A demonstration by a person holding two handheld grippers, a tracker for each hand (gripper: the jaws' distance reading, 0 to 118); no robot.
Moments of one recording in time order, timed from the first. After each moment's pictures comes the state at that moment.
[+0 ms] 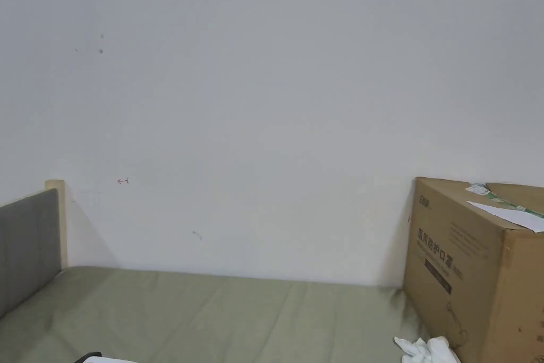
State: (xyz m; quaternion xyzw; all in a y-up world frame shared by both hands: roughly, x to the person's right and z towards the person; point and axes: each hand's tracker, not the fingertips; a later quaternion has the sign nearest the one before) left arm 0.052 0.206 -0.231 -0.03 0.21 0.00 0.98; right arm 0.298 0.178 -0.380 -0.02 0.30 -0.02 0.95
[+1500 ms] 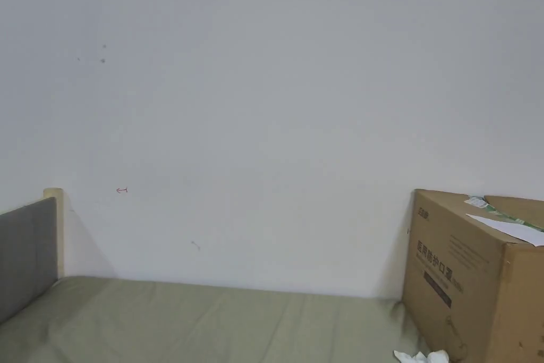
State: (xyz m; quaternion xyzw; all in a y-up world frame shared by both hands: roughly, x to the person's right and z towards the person) left arm 0.053 0.184 -0.224 -0.03 0.30 -0.05 0.95; right arm 0.300 0.182 -0.365 0.02 0.26 0.03 0.96
